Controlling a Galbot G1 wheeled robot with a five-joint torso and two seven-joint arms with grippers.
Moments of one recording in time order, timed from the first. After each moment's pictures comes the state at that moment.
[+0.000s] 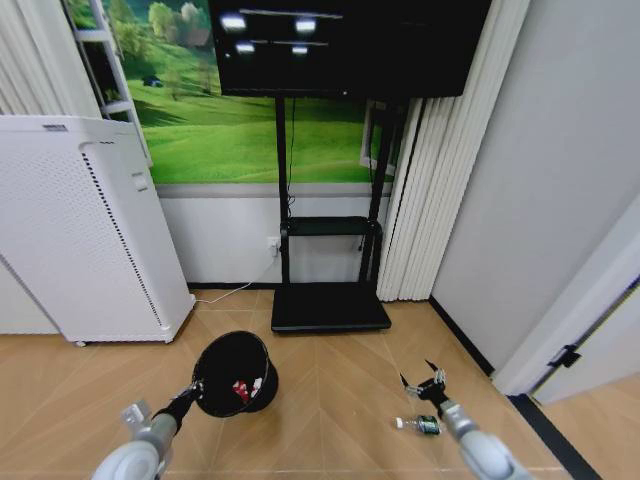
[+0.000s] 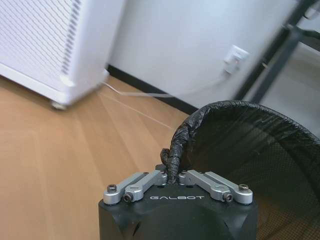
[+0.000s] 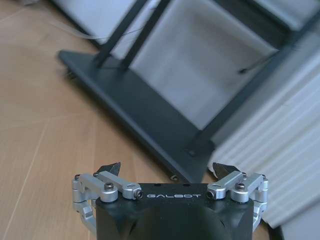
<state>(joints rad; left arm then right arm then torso) 1.55 -1.06 -0.73 -1.87 -1.00 0.28 -0.15 -1.21 0.79 0.38 1.37 0.01 0.20 -0.25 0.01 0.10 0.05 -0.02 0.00</state>
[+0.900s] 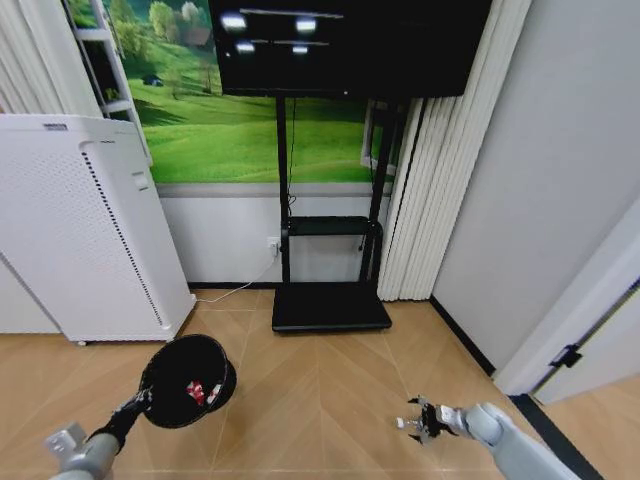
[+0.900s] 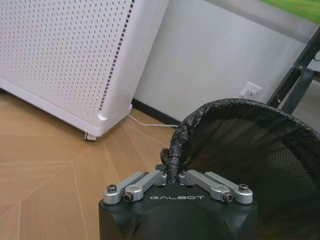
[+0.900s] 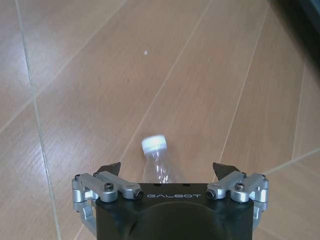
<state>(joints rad) 1.69 -1.11 -0.95 -1.94 -1.00 0.26 -0.04 -0.93 0.89 0.17 0.93 -0.37 0.22 -0.73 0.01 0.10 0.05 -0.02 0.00</state>
